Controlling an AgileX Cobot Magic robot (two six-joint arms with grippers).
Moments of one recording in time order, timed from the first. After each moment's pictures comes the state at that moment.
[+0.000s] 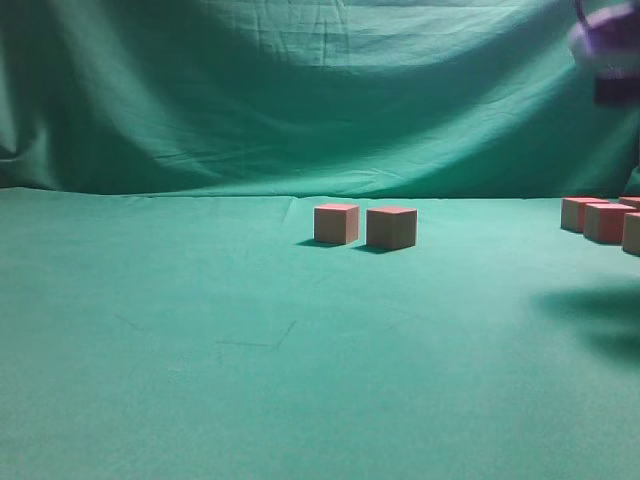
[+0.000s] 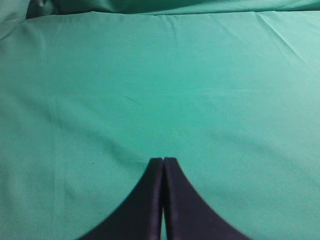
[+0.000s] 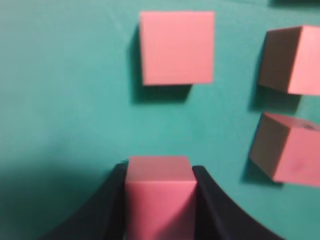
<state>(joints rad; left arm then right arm) -0.01 -0.01 0.02 0.02 0.35 0.01 0.25 1.73 -1.07 -0.12 0.90 0.09</state>
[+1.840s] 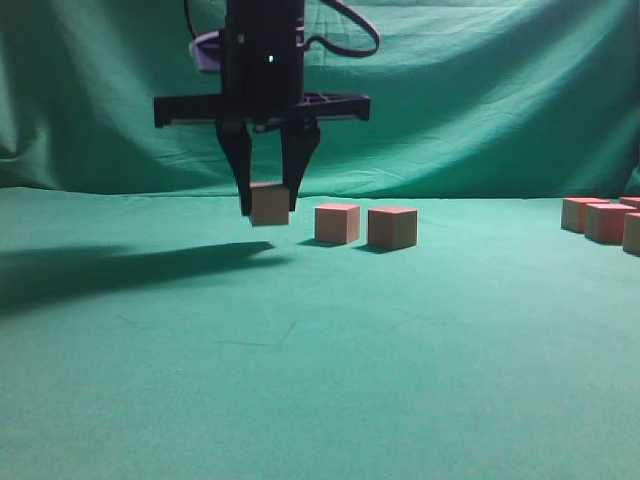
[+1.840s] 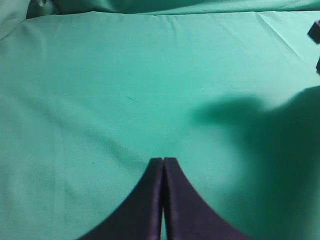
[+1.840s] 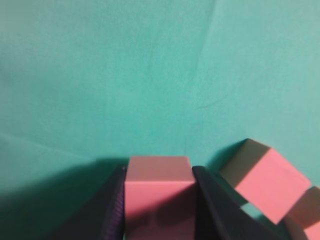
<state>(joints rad) -0.01 -0.01 0.02 0.02 0.35 0.01 0.80 2.39 -2.20 -0.18 1.23 0.47</state>
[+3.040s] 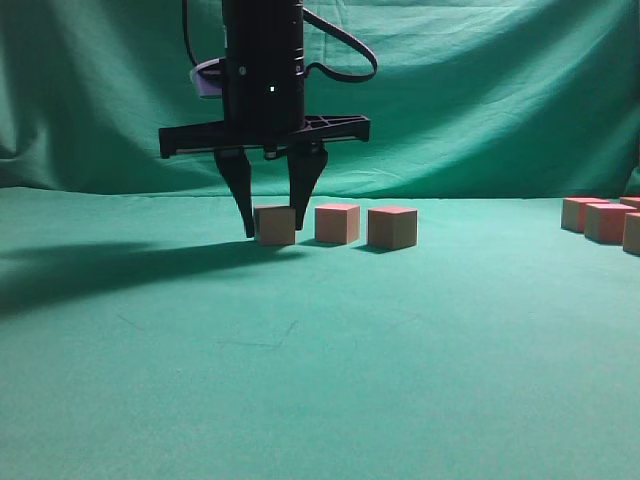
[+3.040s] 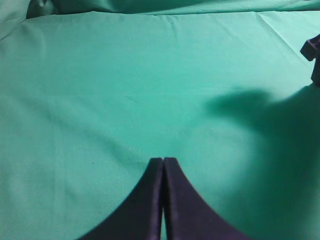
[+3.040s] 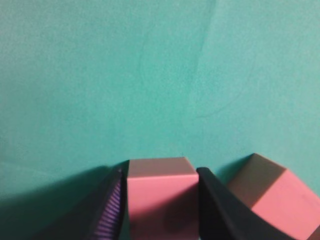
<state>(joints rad) -0.01 -0.01 0.02 0.02 0.35 0.01 0.80 2.44 -2.20 -0.22 1.20 0.48</state>
